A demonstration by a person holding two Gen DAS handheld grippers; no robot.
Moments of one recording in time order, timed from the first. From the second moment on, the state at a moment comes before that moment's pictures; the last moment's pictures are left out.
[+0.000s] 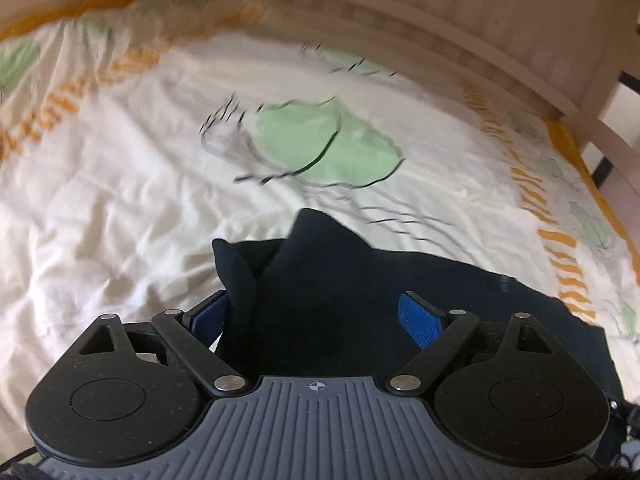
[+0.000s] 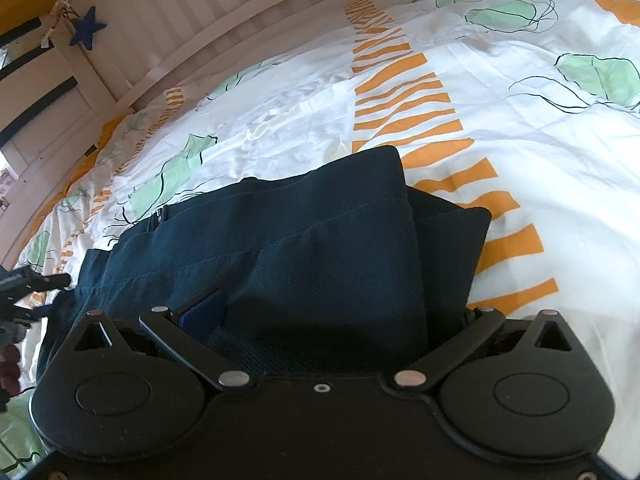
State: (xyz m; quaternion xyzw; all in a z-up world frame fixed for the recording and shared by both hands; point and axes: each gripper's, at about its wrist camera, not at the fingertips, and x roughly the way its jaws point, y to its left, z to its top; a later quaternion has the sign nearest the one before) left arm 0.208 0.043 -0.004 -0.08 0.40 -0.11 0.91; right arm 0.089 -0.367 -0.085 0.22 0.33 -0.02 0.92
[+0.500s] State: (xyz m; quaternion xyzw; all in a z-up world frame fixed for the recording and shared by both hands) left arm 0.128 -0.029 0.034 -0.01 0.29 -0.19 0.94; right arm 0.089 -0.367 -0.085 0.22 0.33 -0.02 0.92
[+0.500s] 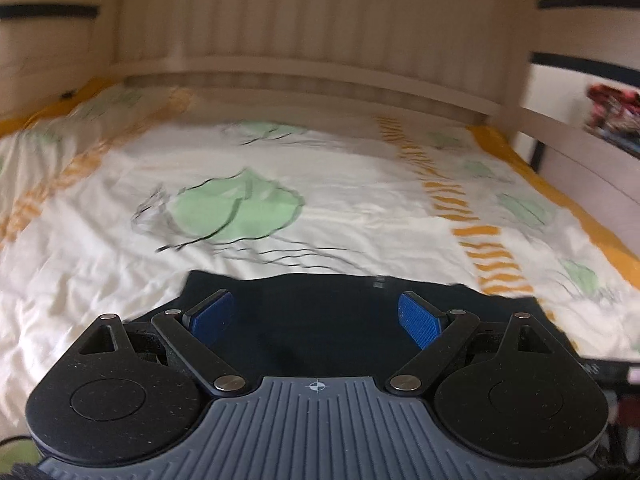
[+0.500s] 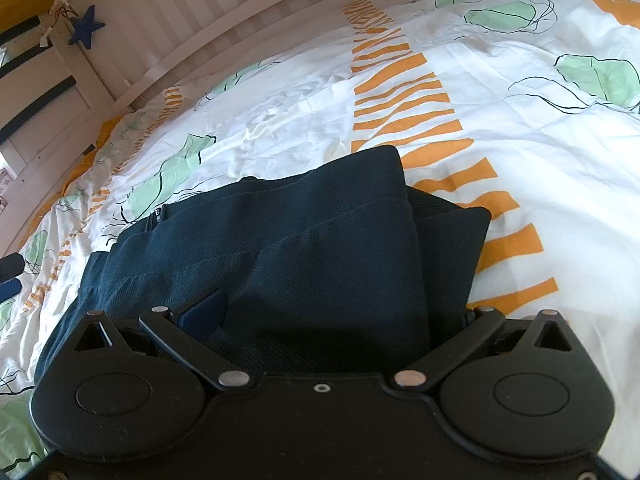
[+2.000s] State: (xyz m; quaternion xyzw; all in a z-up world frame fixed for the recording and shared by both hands) left arm 0.096 -0.072 -0.050 0.02 0.35 -0.20 0.92; right arm 0.089 -0.368 -0.086 0.22 0.33 -0.02 0.92
